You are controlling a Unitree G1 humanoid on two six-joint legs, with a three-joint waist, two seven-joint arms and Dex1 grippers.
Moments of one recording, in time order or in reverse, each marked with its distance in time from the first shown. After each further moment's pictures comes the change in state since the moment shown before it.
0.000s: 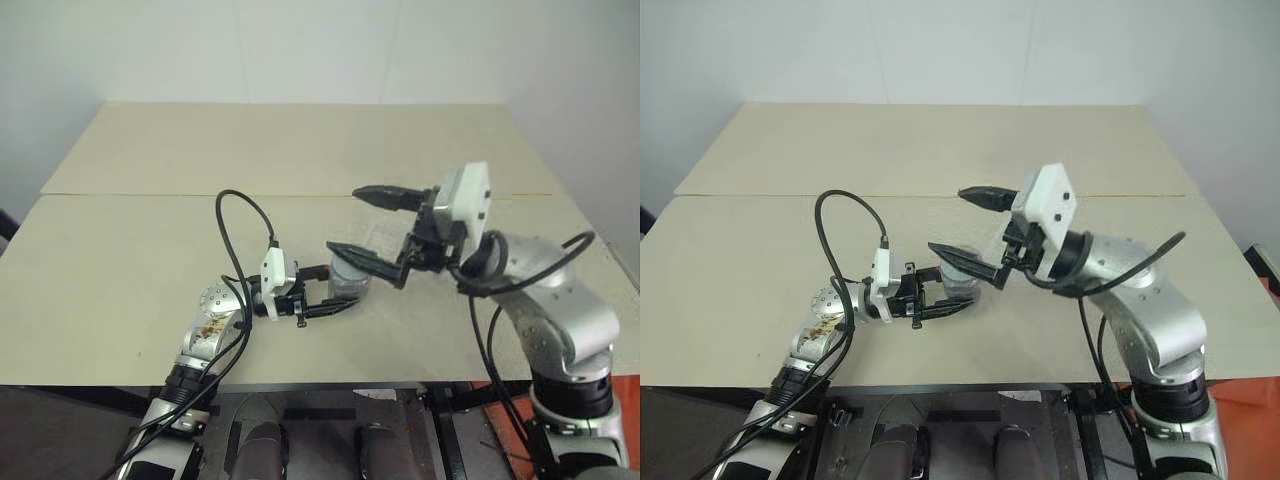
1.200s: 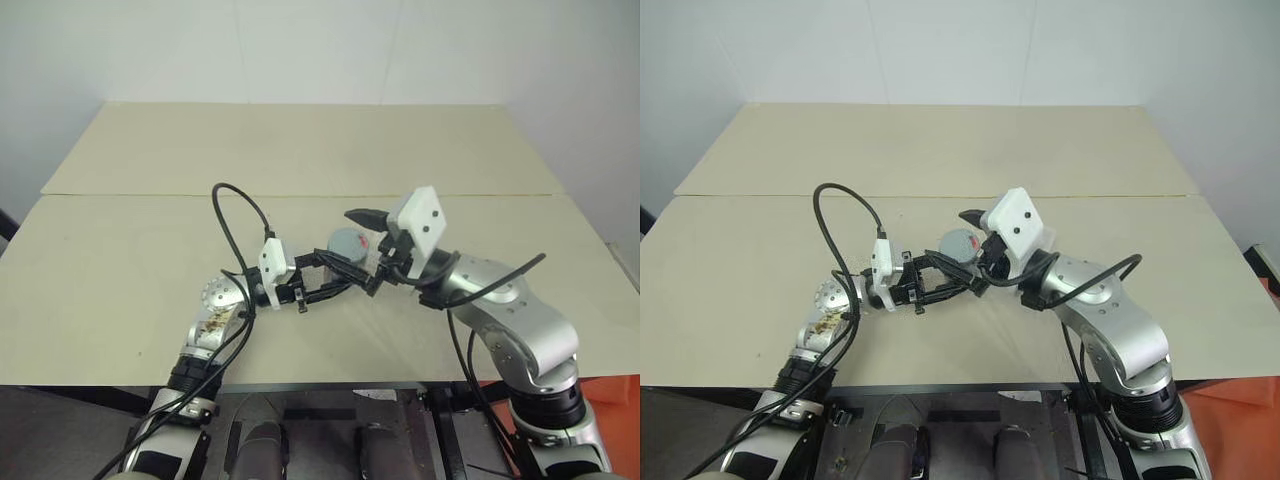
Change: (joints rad) left arm -0.043 -0.027 0.038 0.102 0.021 -0.083 0.061; right arm 0.038 0.056 0.126 0.038 -0.102 0.072 -0.174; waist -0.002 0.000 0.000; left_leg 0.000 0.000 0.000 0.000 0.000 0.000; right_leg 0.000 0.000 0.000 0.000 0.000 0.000
